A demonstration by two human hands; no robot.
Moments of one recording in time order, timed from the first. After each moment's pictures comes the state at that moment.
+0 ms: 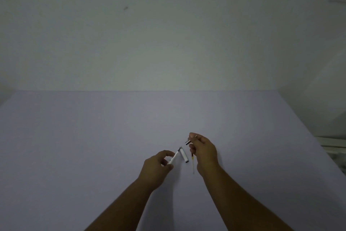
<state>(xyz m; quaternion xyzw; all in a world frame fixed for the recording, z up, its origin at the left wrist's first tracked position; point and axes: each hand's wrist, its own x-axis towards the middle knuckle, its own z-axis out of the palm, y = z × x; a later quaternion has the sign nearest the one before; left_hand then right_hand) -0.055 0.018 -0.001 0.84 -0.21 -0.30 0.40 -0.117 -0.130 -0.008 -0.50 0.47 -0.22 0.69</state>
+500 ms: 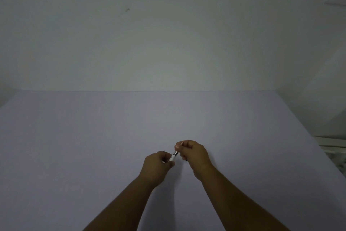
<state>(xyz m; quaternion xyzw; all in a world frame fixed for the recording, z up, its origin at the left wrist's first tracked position) -0.060 0.019 0.005 0.86 -0.22 -0.27 0.38 -0.127 -0.106 0.002 -0.62 0.38 -0.10 0.68</state>
